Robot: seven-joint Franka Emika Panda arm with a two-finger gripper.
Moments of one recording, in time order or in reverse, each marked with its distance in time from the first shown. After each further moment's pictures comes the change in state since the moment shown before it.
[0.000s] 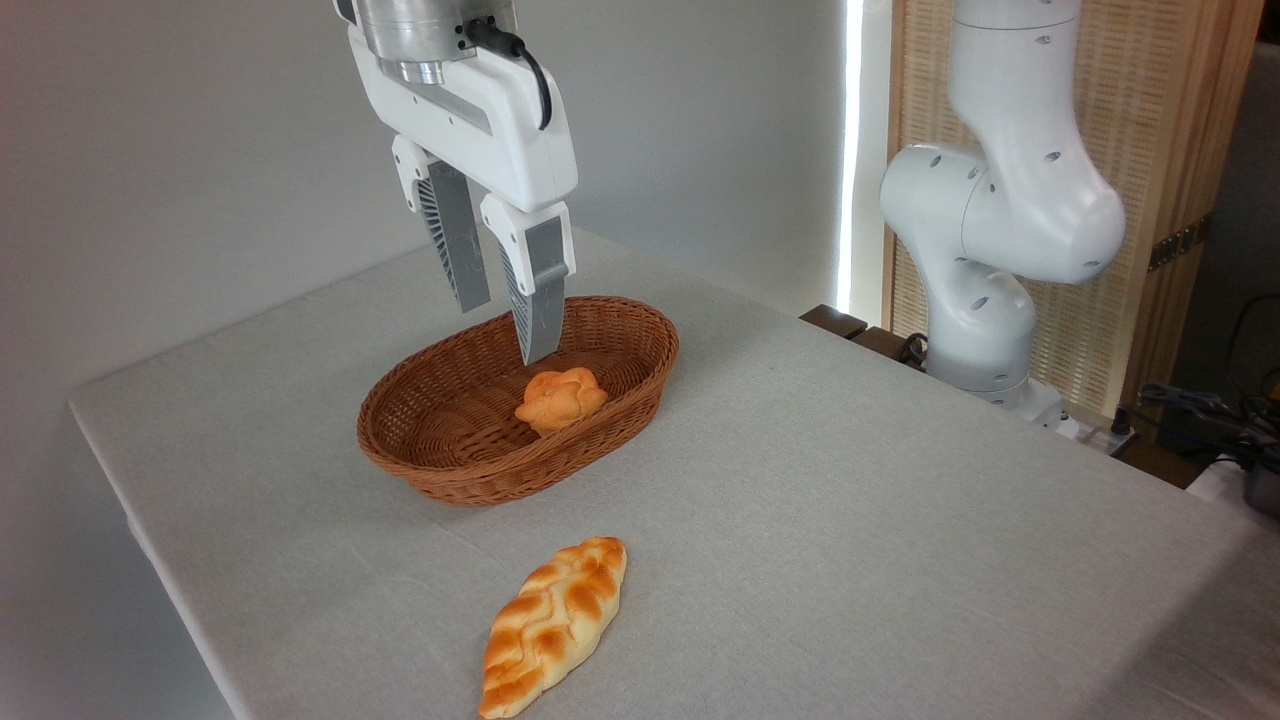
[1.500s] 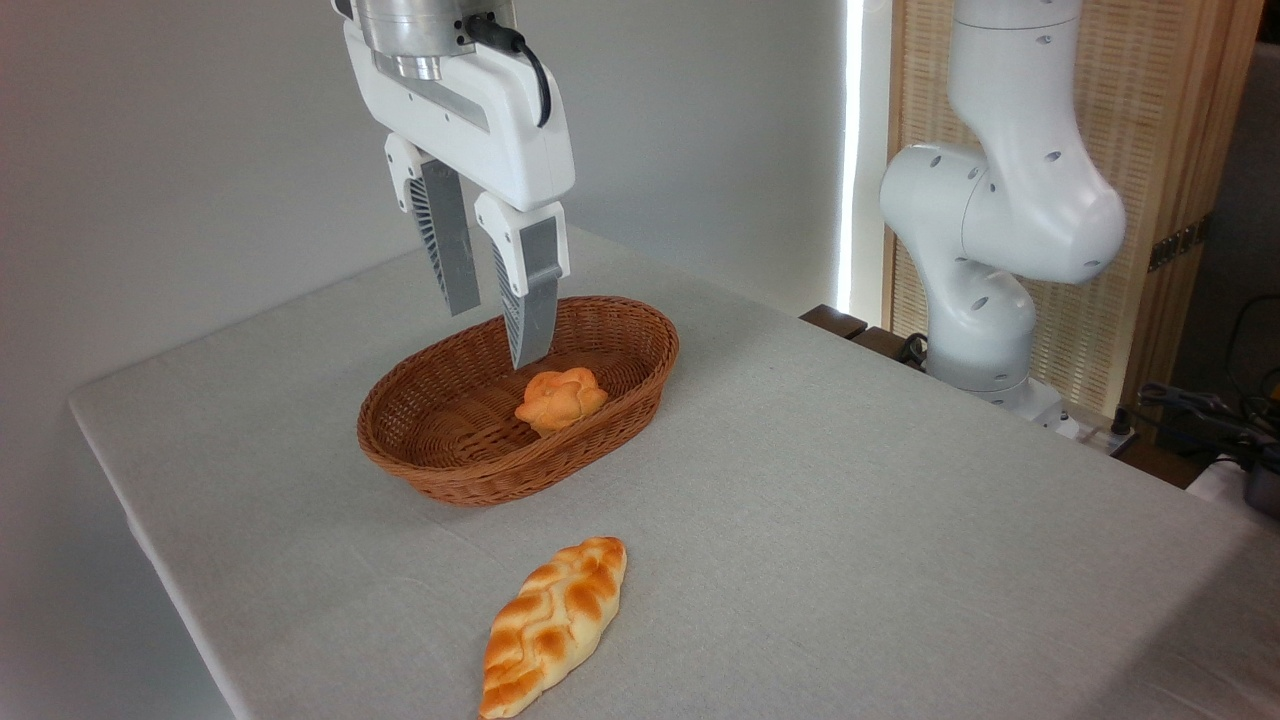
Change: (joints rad) arm 0.006 -0.003 0.001 -0.004 0.000 0.040 0.001
